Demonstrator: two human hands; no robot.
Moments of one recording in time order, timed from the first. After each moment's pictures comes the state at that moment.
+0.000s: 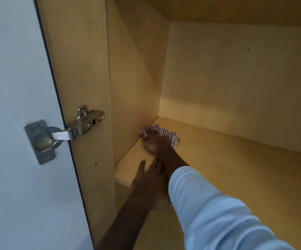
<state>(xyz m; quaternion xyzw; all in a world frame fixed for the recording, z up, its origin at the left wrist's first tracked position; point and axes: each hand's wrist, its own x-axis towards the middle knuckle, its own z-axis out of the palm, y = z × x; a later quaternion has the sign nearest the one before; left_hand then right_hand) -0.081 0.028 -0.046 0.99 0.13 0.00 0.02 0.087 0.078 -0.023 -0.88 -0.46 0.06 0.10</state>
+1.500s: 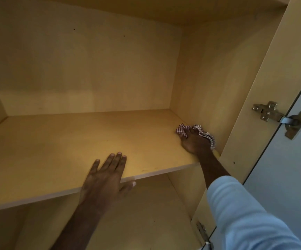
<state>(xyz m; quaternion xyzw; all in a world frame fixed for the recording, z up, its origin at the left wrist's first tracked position) -0.021 -0.185 -0.080 0.99 -0.08 0.14 -0.01 0.193 -0.514 -0.061 -0.99 0.02 -0.09 0.07</state>
